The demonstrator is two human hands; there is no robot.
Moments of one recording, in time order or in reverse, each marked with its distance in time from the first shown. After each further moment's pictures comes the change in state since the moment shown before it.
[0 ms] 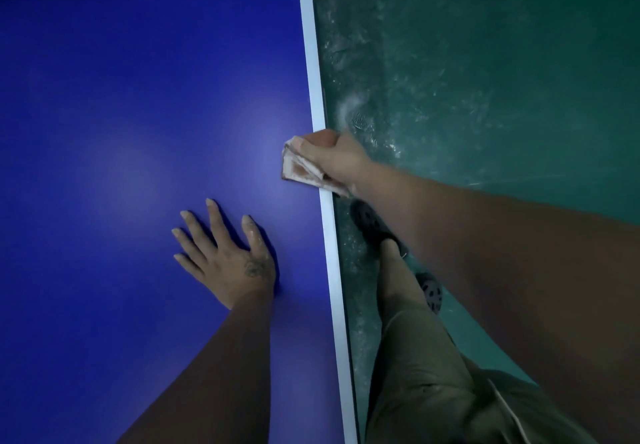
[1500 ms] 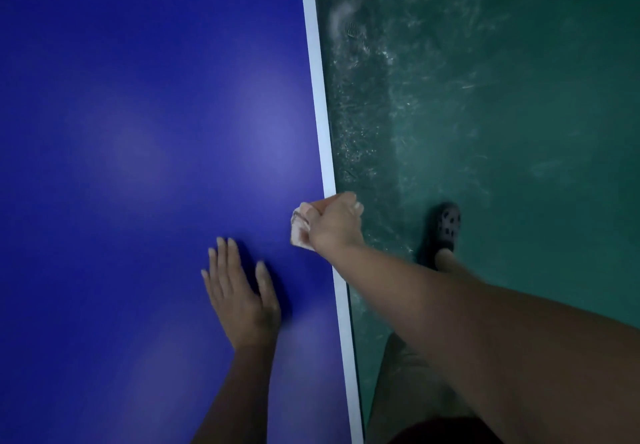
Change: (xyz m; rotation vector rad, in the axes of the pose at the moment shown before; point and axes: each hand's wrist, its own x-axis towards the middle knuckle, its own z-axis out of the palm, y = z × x) left_hand -0.351 -0.282 -0.088 -0.196 -0.164 0.246; right_hand -0.307 0.343 0.150 0.002 0.181 0.220
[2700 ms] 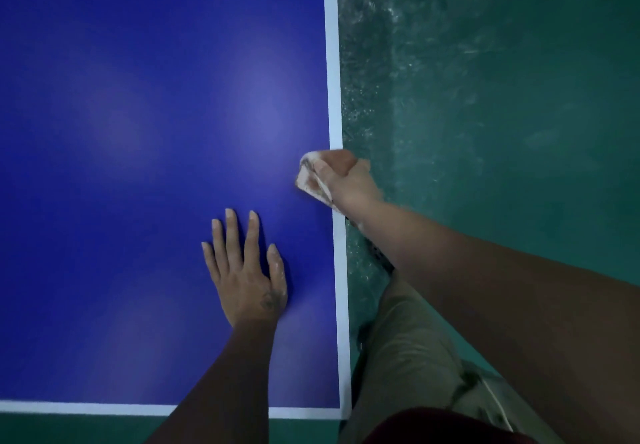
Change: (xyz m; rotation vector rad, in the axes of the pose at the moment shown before) left_hand -0.124 -0.057 0.007 0.148 0.038 0.149; right_hand -0.034 0.106 -0.004 -0.028 -0.080 -0.097
